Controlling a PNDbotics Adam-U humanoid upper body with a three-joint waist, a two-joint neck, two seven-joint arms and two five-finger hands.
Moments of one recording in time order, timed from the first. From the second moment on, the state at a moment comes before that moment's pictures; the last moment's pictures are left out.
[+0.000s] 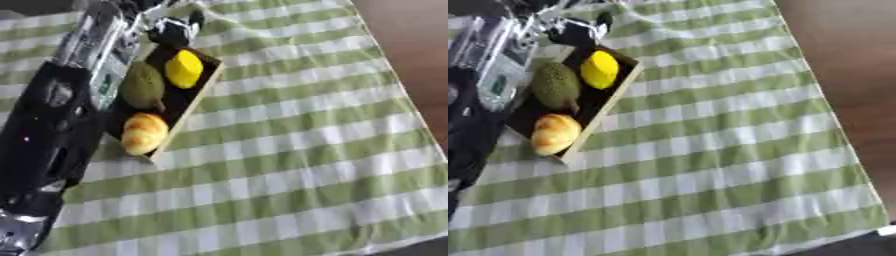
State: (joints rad) left arm -1.07 0.24 -0.21 -1.49 -1.11 0.06 -0.34; right arm -0.66 -0.95 0.08 -1.99 0.26 0.16 -0.22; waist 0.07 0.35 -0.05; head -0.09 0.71
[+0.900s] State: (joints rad) left arm -0.54 0.70 0.09 -1.98 -0.20 -0.02 0.57; right arm -0.59 -0.98 0.02 -1.99 0.20 0.07 -0.39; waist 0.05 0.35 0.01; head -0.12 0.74
